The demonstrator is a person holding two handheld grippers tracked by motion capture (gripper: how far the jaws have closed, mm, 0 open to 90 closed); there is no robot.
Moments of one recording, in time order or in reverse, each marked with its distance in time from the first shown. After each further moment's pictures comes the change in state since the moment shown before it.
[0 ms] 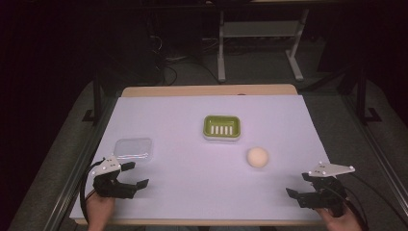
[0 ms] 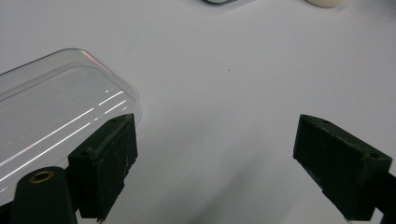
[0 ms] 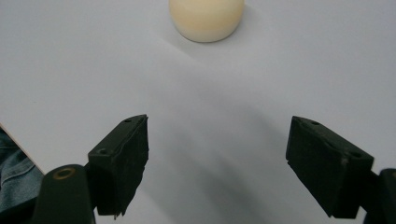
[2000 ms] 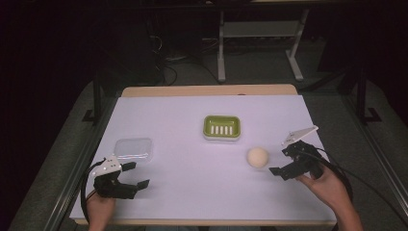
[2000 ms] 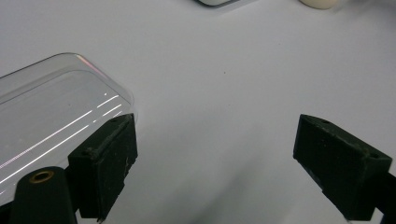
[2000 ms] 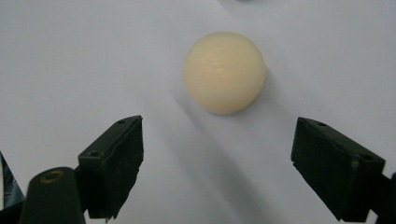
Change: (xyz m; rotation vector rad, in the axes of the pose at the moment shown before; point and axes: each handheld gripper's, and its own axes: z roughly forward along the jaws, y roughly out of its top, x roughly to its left) left arm -0.002 0.001 0.000 -0.007 -0.008 0.009; right arm -0.008 0.094 0.034 0.157 0.111 -0.180
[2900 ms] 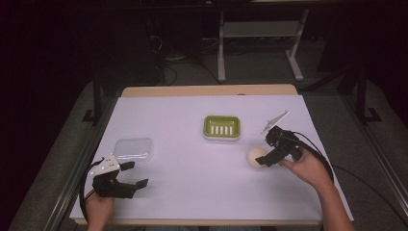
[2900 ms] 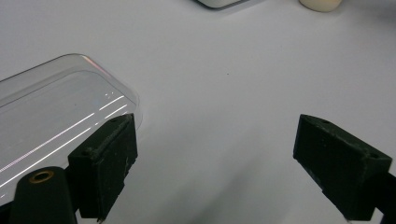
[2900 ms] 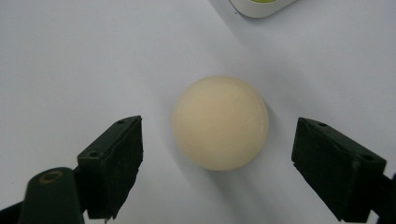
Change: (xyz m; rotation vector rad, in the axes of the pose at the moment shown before) left arm 0.003 0.000 -0.002 -0.004 0.004 -0.002; right arm -0.011 0.051 0.037 0.113 0.041 -0.066
